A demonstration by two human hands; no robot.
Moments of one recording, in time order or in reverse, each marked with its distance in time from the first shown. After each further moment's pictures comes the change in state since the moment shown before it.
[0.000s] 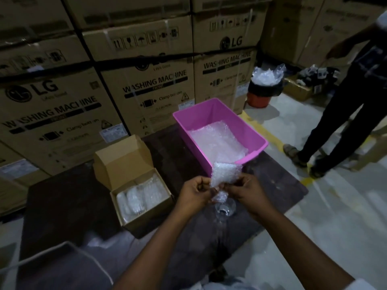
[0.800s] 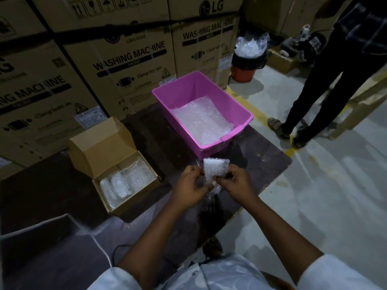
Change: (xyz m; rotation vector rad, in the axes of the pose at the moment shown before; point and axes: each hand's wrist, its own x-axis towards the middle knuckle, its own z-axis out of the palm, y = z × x) left_hand 0.009 -0.061 0.002 0.623 -0.066 0.284; right_hand -0.017 0.055 -0.017 -0.455 0.174 0.038
